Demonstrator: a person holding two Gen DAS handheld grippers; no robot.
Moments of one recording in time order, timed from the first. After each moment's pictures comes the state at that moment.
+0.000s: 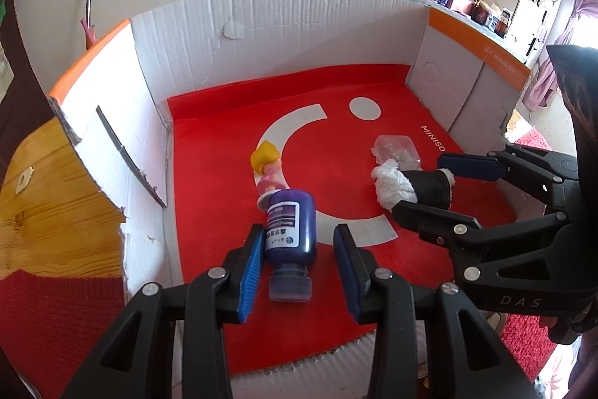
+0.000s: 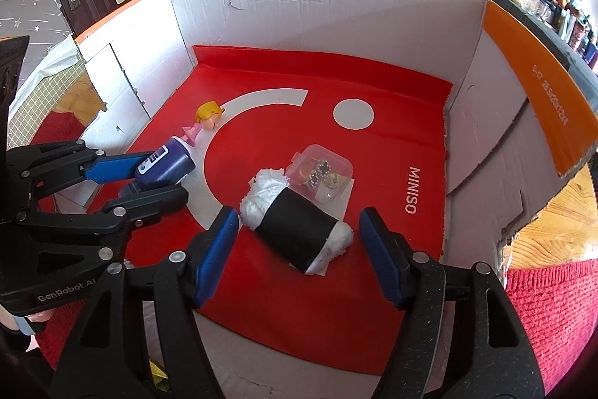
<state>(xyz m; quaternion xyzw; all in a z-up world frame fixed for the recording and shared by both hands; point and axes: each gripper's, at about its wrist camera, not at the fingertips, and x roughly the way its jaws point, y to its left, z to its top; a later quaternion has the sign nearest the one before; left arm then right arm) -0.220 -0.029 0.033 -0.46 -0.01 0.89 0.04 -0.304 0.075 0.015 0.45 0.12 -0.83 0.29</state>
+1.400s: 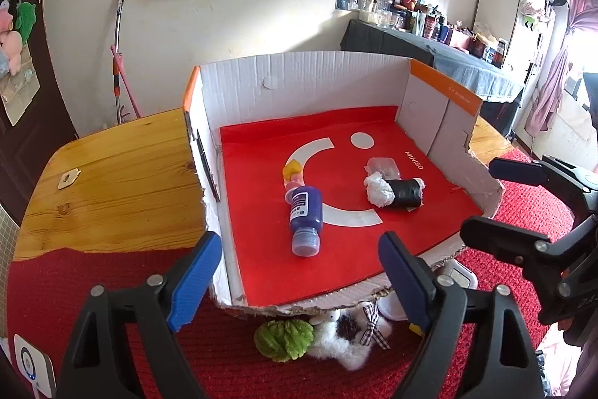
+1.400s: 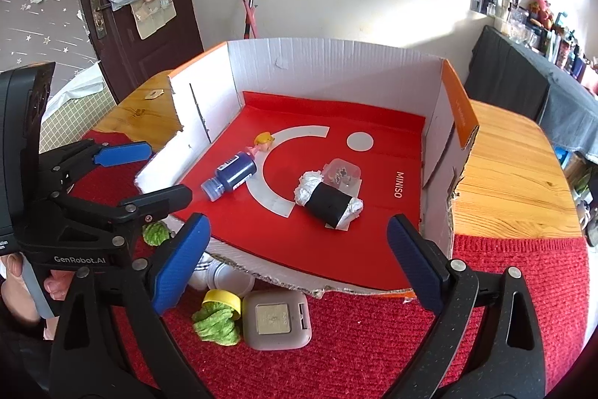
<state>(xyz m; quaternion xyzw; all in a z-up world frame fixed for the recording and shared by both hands) -0.151 -0.042 0.074 -0.38 -0.02 0.92 0.02 -0.230 0.096 0.071 0.37 0.09 -0.87 0.31</state>
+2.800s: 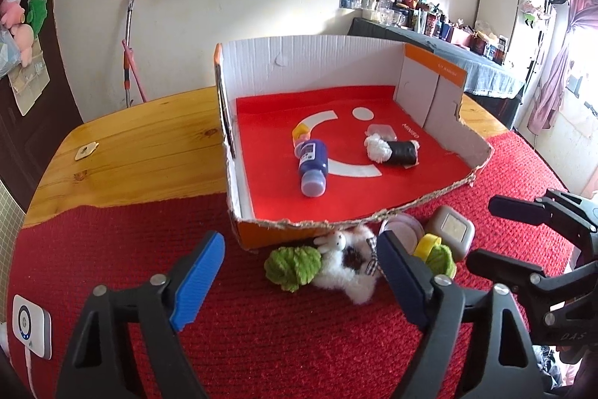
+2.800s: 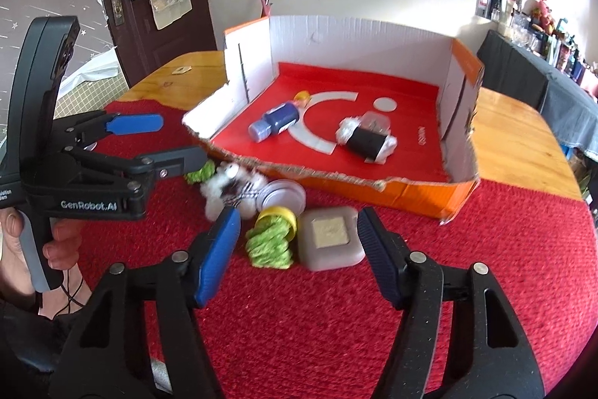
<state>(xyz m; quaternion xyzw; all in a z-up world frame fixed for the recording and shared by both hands) -0.100 -0.047 0.059 -0.38 -0.01 0.92 0.01 -0.154 0.099 0.041 0.36 0.10 -0.87 0.32</state>
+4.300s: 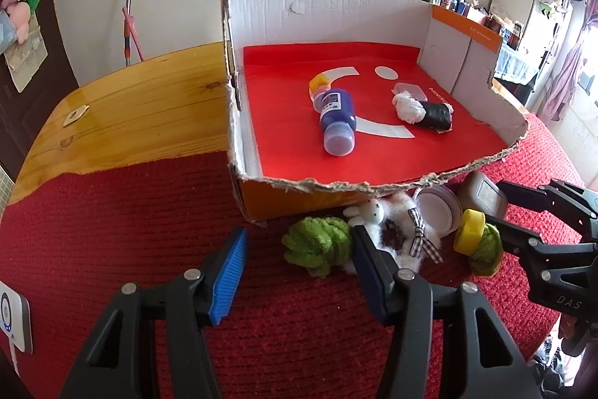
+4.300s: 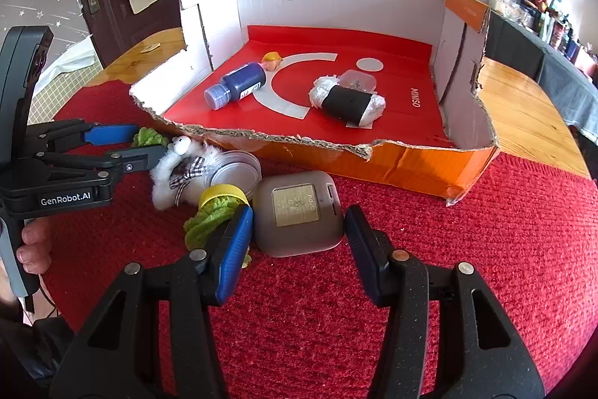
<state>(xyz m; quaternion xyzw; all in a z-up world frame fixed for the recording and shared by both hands) -0.120 -0.058 0.020 -0.44 -0.02 0.90 0.00 -0.186 0.097 0.004 0.40 0.11 -0.86 0.29</state>
